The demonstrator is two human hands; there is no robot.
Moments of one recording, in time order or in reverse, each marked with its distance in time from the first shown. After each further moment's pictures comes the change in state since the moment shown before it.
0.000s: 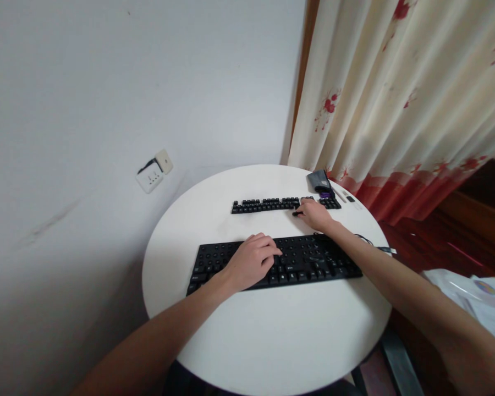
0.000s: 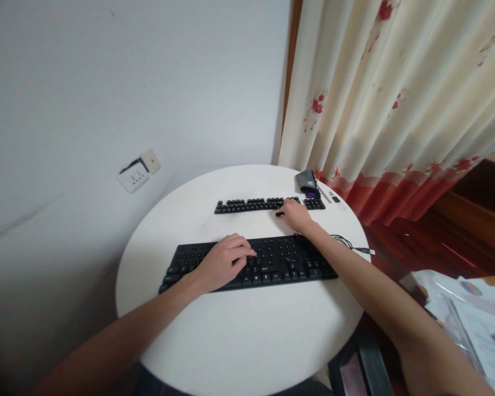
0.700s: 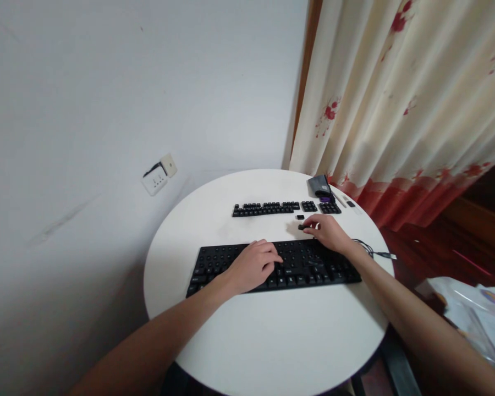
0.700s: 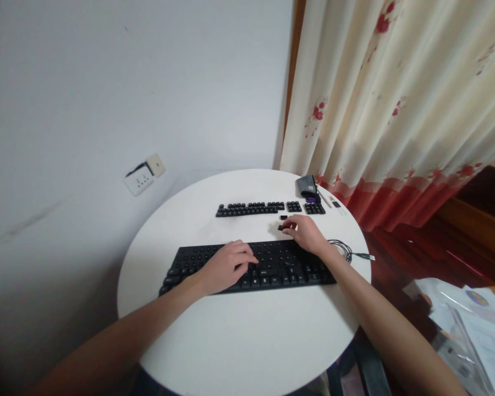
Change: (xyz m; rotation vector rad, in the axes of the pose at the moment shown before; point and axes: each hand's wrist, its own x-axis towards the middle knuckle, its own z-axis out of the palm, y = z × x) left_hand 0.000 0.001 0.005 -0.006 -0.127 -0.041; right_hand -0.060 -0.007 -0.013 0.556 0.194 -0.001
